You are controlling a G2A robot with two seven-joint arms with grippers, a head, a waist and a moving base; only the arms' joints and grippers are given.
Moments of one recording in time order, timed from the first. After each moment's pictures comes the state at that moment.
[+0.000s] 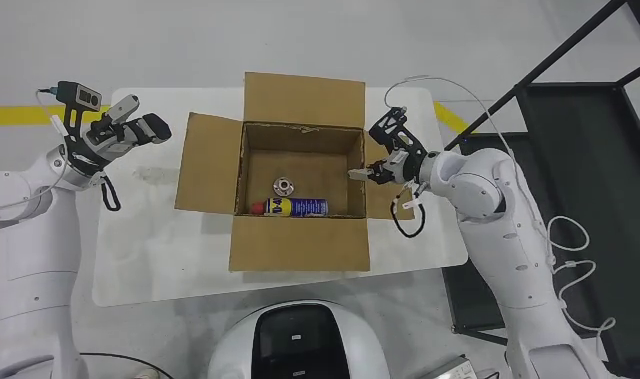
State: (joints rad) left arm 0.93 -1.13 -1.62 -1.17 -0.48 -0.31 -1.24; right arm -1.17 -1.15 1.43 -1.78 -0.80 -0.41 1.04
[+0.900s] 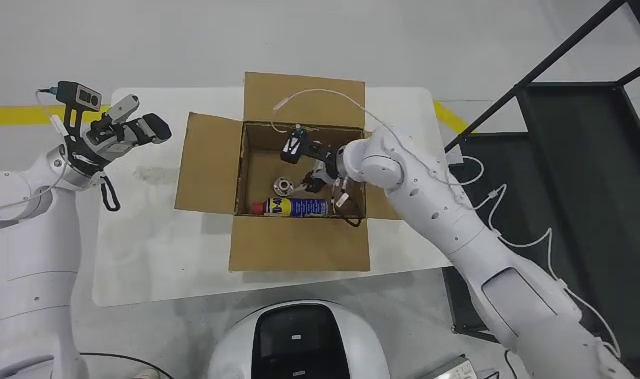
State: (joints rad) left arm 0.93 -1.13 -1.62 -1.17 -0.48 -0.31 -1.24; right arm -0.69 -1.28 0.81 -1.25 -0.90 -0.55 0.91
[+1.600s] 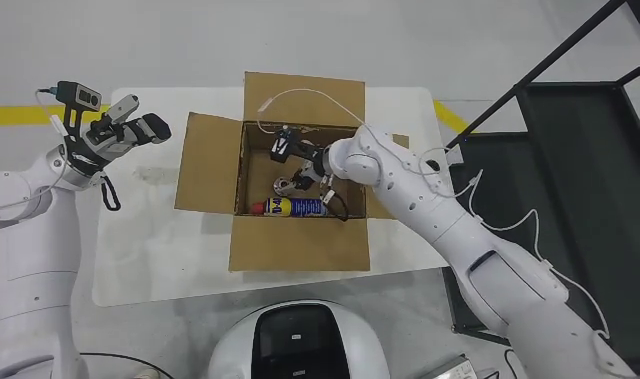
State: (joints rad) left arm 0.93 -1.13 -1.62 -1.17 -0.48 -0.31 -1.24; right arm -0.61 -1.34 0.69 -1.07 -0.92 -0.57 0.77
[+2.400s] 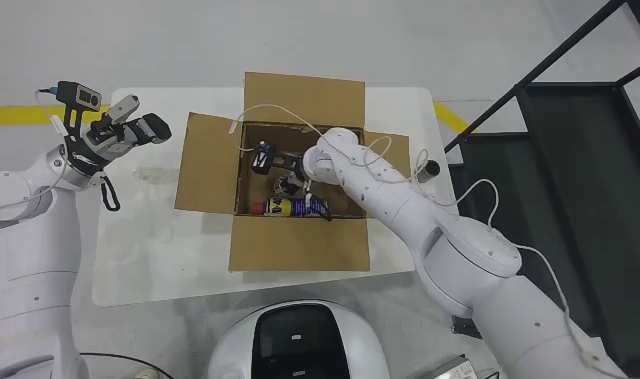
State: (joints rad) left arm 0.93 -1.13 -1.62 -1.17 -0.48 -0.31 -1.24; right arm -0.42 -1.59 0.43 -0.53 -0.98 -0.59 0.57
